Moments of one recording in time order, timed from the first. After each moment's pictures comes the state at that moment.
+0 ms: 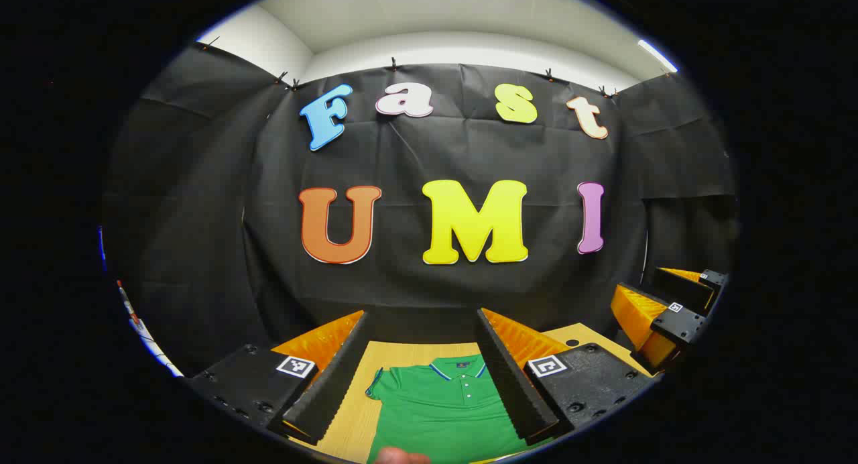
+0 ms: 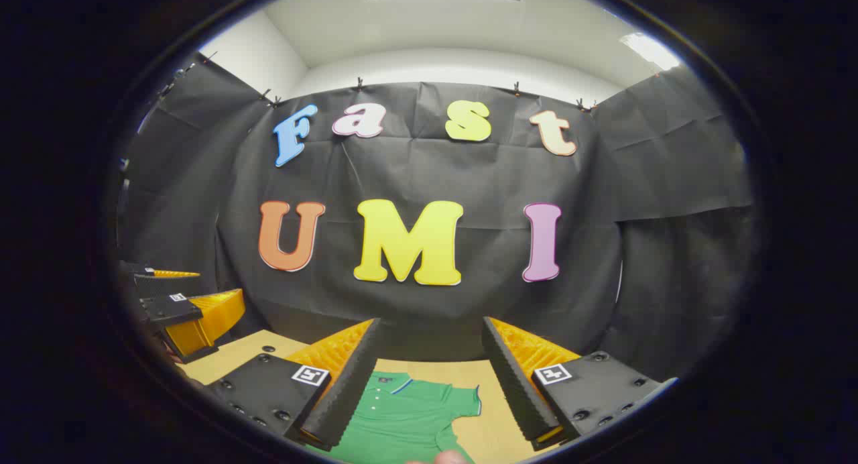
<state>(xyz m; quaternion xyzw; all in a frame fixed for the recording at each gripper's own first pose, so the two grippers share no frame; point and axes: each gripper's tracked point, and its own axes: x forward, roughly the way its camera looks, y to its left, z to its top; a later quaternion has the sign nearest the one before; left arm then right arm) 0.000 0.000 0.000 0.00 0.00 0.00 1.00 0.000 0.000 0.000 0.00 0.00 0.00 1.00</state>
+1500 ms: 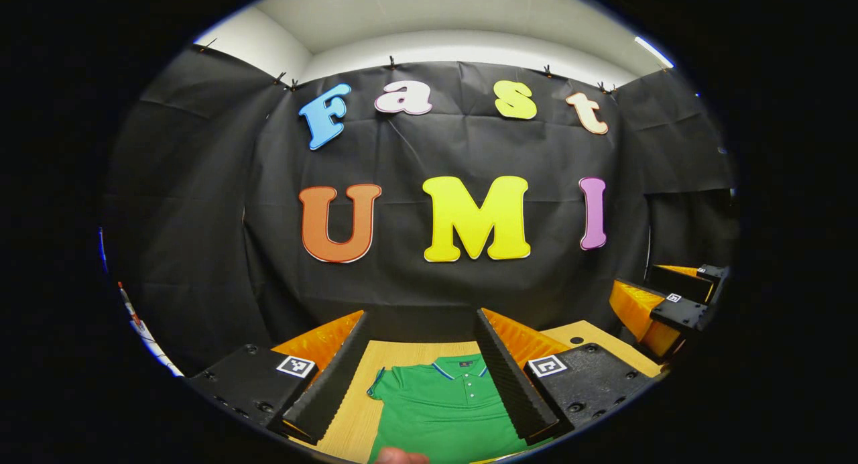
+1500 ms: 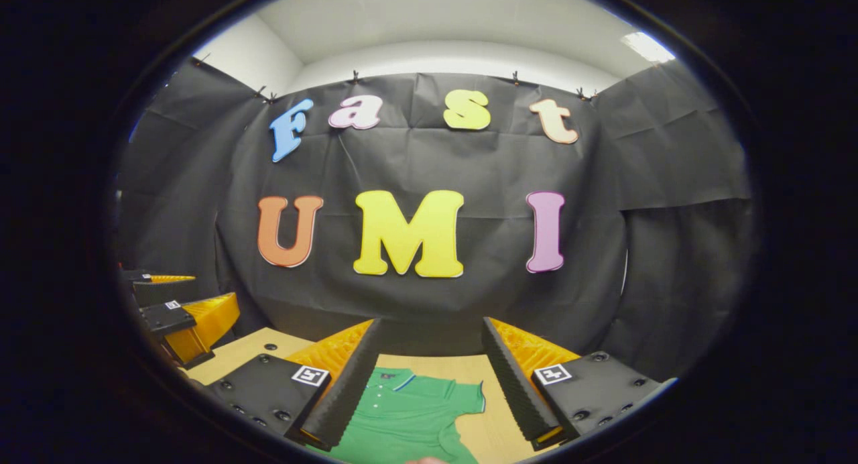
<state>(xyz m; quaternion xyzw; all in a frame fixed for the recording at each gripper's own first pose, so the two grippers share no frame) 0.005 -0.008 -0.012 0.01 0.00 0.00 1.00 0.020 -0.008 -0.010 0.01 0.03 0.01 1.00</state>
